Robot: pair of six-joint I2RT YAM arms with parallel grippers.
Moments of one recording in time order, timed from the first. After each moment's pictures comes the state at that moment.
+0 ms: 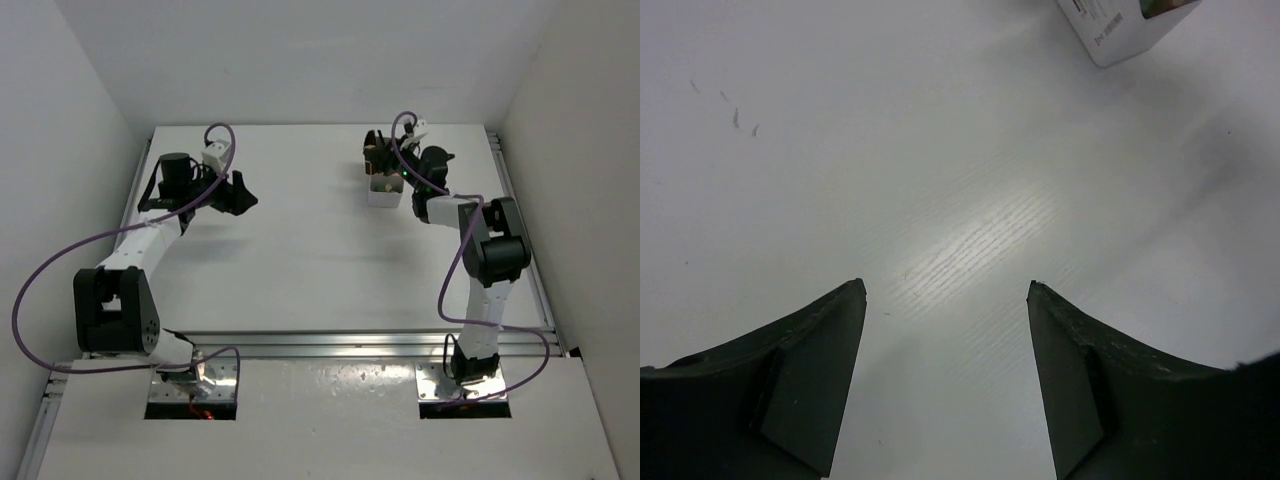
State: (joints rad) left arm 0.02 1.44 1.02 -0.11 0.66 0.11; right arm 0.15 2.04 1.17 0.91 -0.47 0.27
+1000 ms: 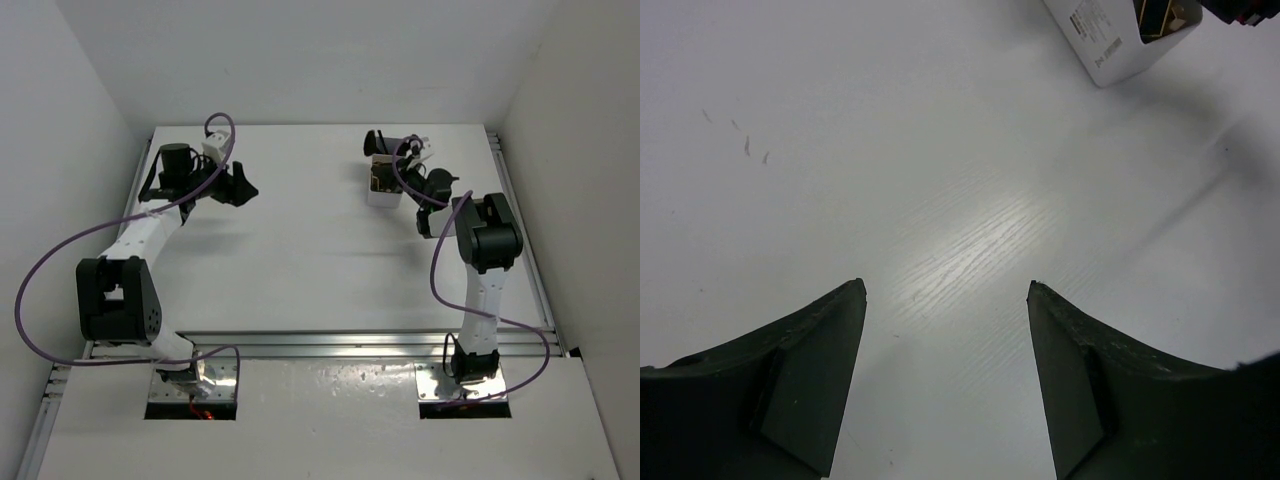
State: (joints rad) left arm 0.02 1.52 1.13 -0.12 0.67 0.10; right arm 0.09 2.18 1.04 1.23 -0.53 0.27
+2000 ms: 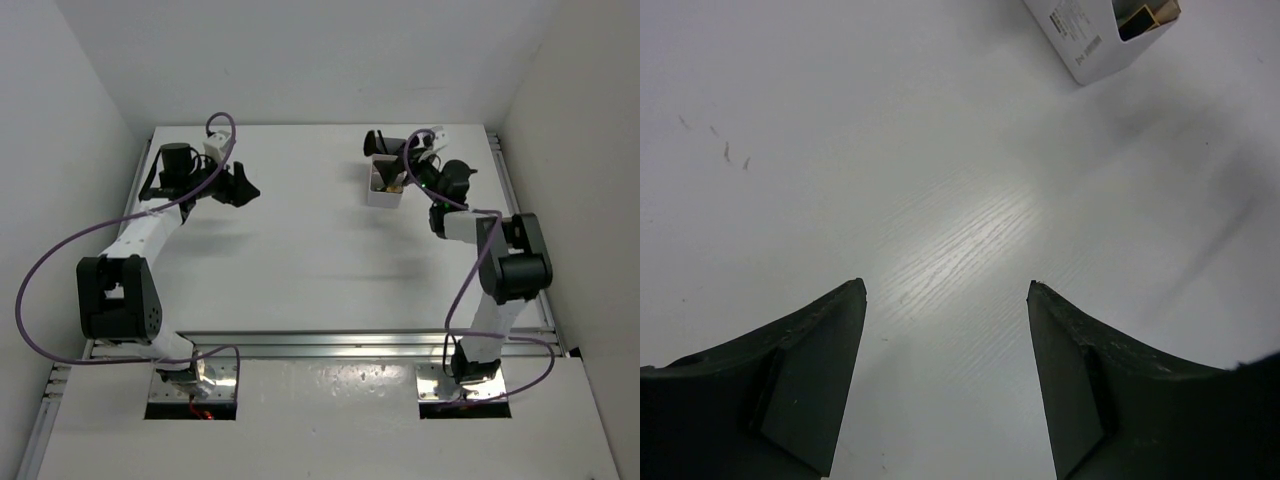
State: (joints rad) left arm 0.02 1.54 1.13 -0.13 0.71 0.10; right arm 0.08 1.89 0.92 1.07 -0.51 0.20
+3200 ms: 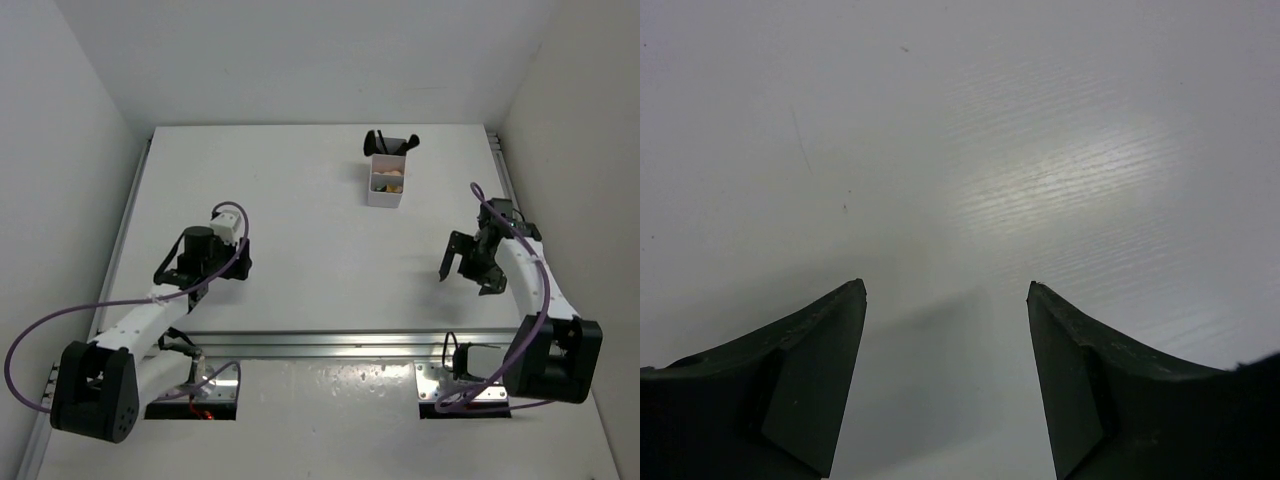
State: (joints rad) left arm -0.18 1.04 0.46 -0.04 0.13 -0.01; right arm -0.15 1.26 0.85 -0.93 0.00 0.25
